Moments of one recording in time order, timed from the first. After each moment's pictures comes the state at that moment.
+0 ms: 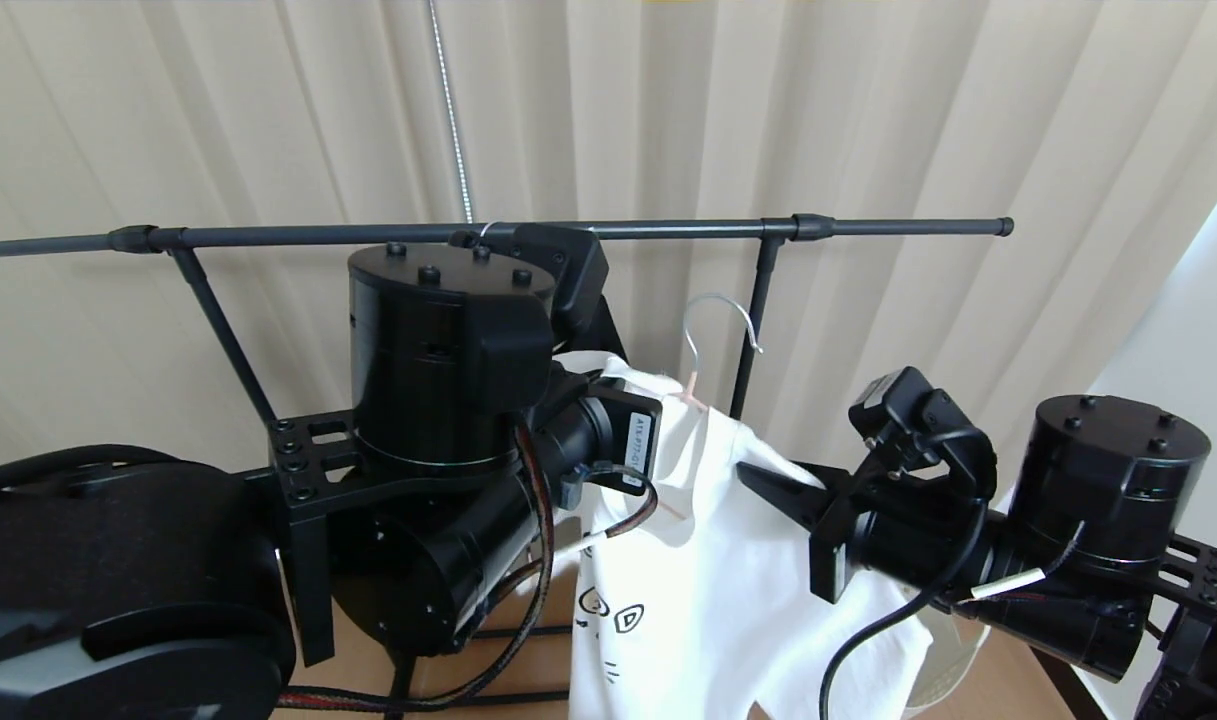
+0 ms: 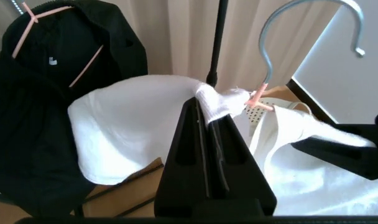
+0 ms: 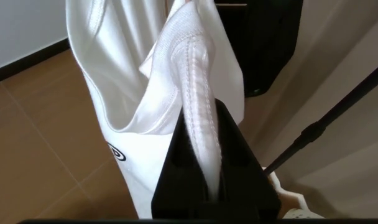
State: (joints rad) left arm -0.92 1.70 -1.01 -0.46 0.52 -0.06; right arm 0.63 1.67 -0.49 -0.98 0.11 -0.09
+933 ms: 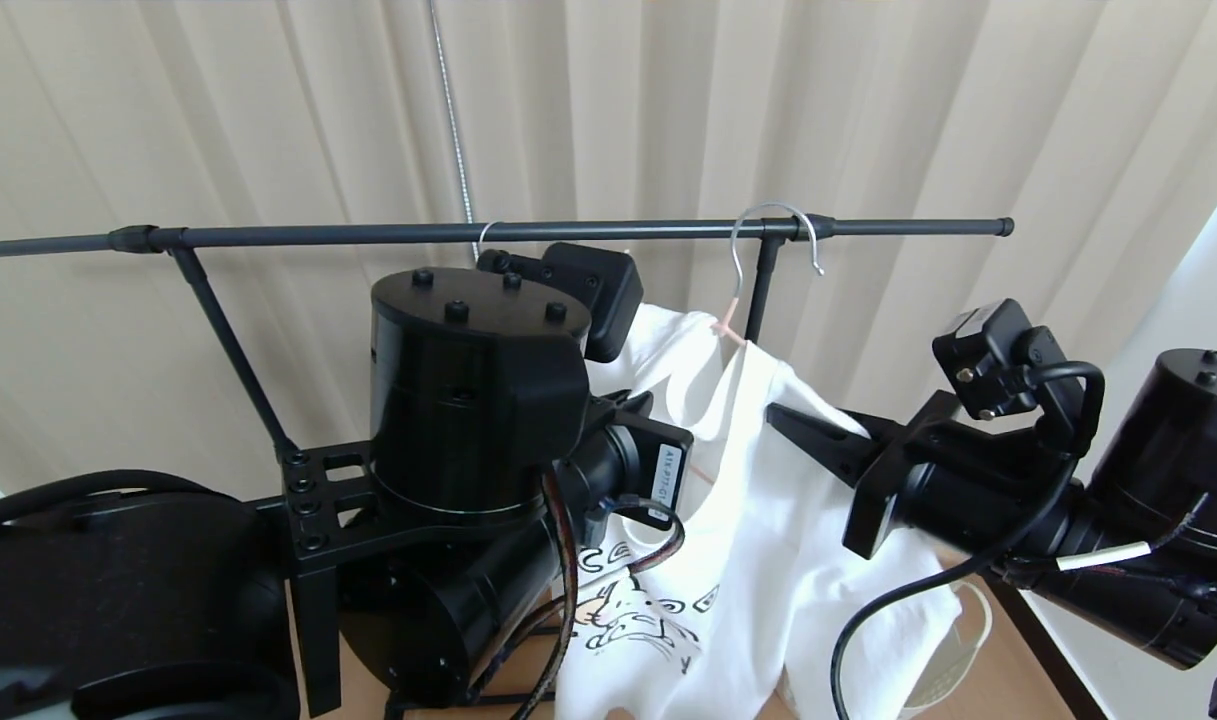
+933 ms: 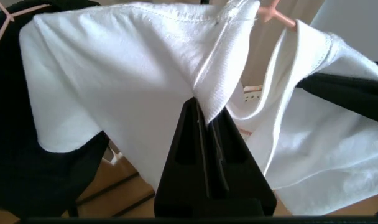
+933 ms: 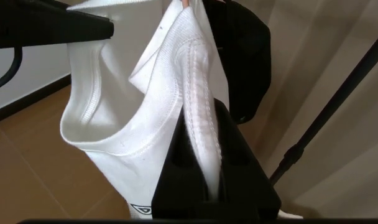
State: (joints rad) left arm -0.98 1.70 -1.00 -0.46 0.52 -0.06; right arm 0.63 1.56 -0.52 -0.98 0.07 -0.04
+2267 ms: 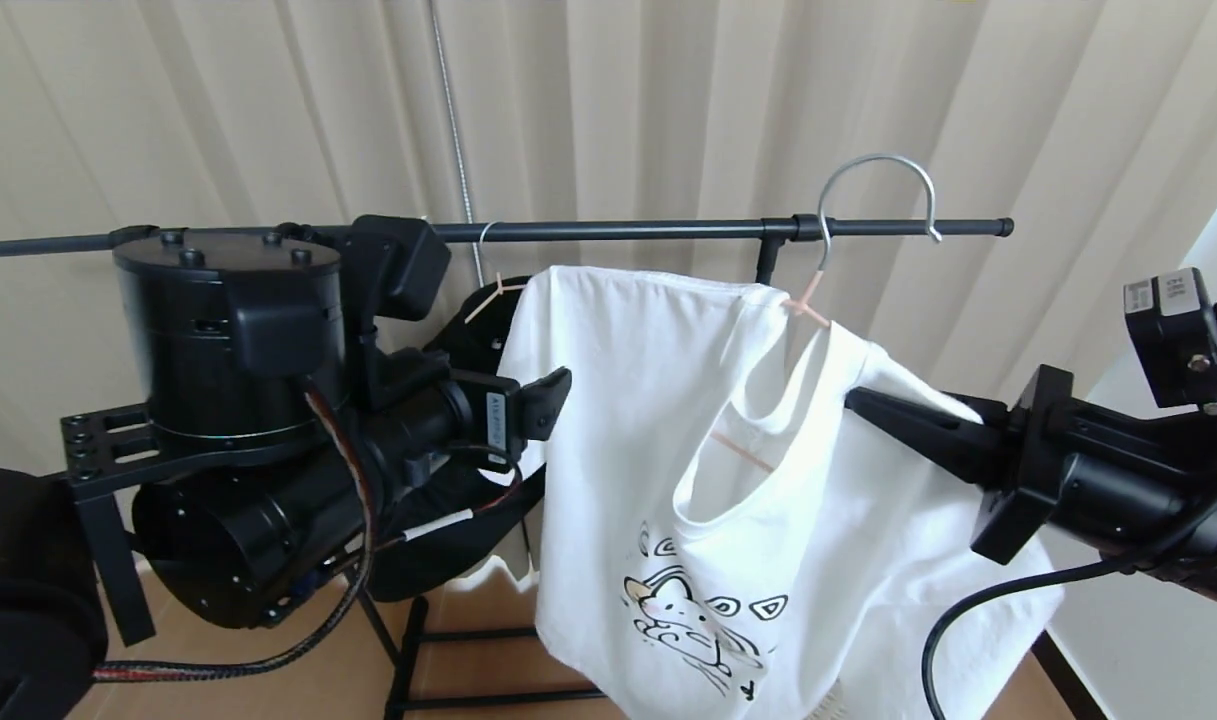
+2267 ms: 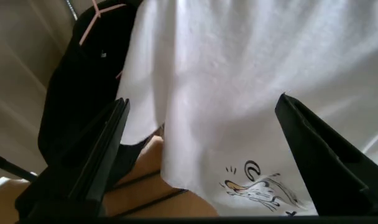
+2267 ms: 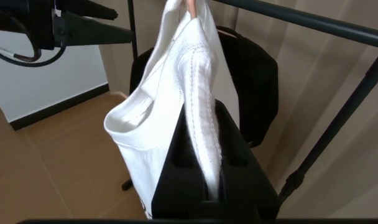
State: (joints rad) left arm -0.73 1.55 -0.85 -0.48 0.40 -0.06; right arm 0.43 1.41 -0.46 -0.98 0.46 -0.04
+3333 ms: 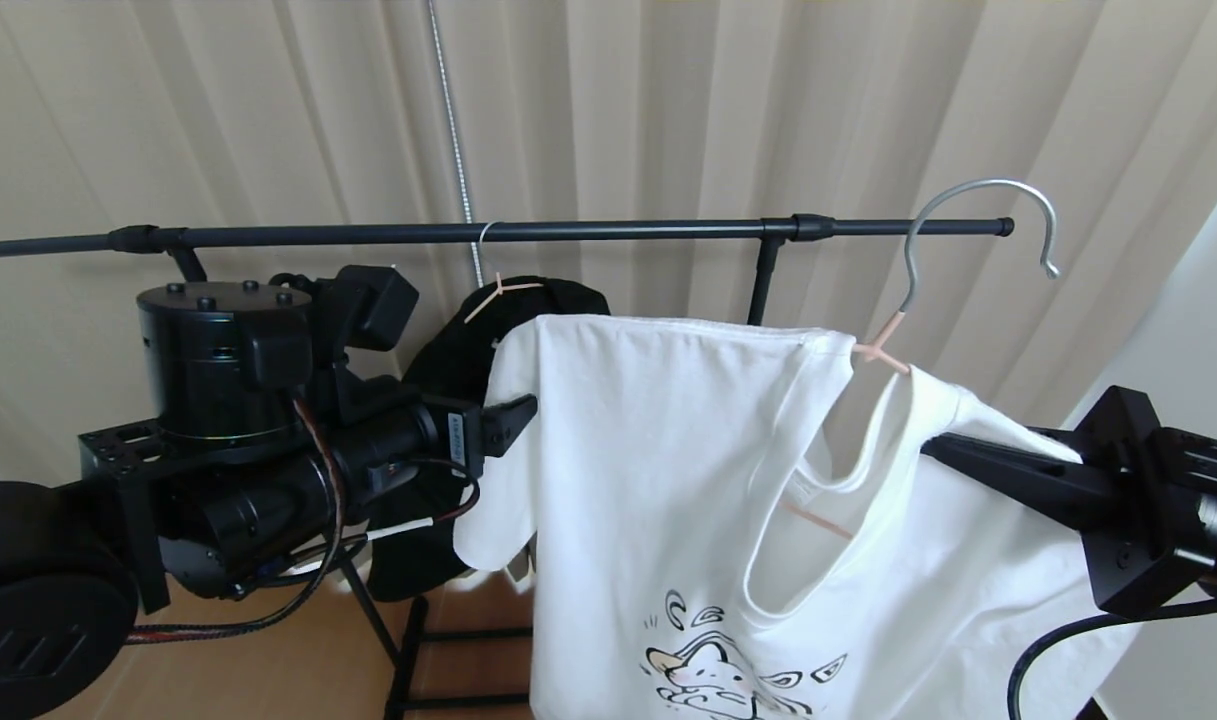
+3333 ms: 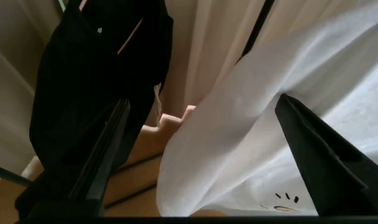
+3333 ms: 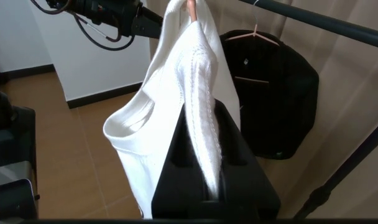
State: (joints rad) left arm -0.56 1.59 -0.76 -0.56 0.15 -0.10; right arm 0.23 1.34 -0.40 -0.98 0.84 -0.03
